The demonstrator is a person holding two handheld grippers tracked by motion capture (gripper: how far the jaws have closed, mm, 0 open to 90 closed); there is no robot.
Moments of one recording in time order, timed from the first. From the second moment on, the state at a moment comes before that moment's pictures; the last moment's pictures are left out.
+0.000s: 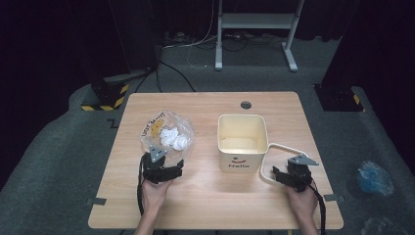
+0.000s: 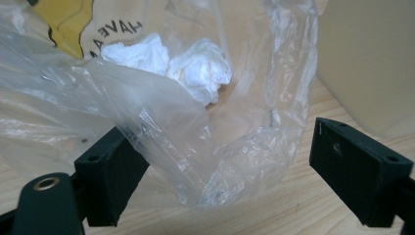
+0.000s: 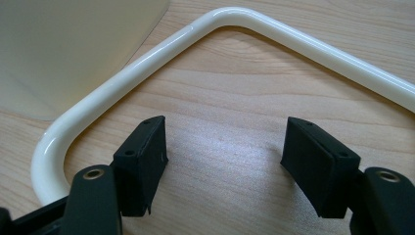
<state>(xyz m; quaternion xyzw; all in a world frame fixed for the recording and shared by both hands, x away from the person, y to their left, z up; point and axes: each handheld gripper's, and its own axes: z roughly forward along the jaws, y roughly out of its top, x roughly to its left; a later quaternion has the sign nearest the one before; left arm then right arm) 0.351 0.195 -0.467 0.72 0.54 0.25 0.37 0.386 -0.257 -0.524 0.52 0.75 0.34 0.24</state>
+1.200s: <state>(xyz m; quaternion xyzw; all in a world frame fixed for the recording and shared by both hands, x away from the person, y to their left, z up) 0.358 0.192 -0.519 0.71 0.58 0.26 0.31 0.386 -0.257 -0.524 0.52 0.75 0.33 0.24</state>
